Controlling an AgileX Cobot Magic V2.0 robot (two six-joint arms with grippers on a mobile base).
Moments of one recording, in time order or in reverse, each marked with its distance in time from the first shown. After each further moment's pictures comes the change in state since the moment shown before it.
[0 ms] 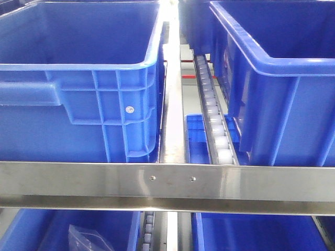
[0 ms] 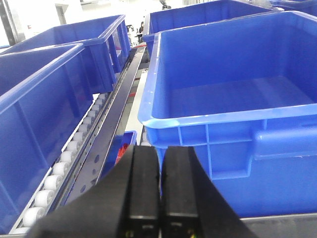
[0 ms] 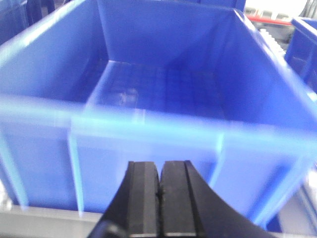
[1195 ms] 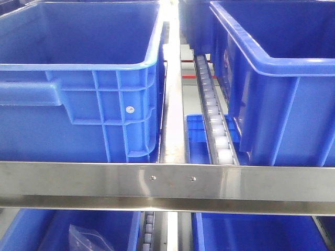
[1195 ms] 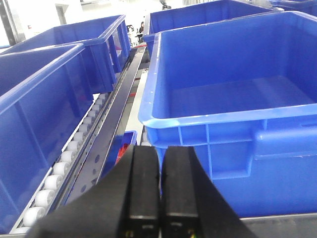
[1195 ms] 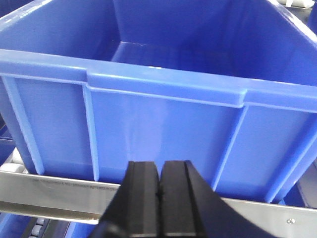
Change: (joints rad) left arm 0.000 0.000 0.000 0.000 0.000 0.000; right arm 0.000 -0.091 0.066 0.365 0.054 -0.349
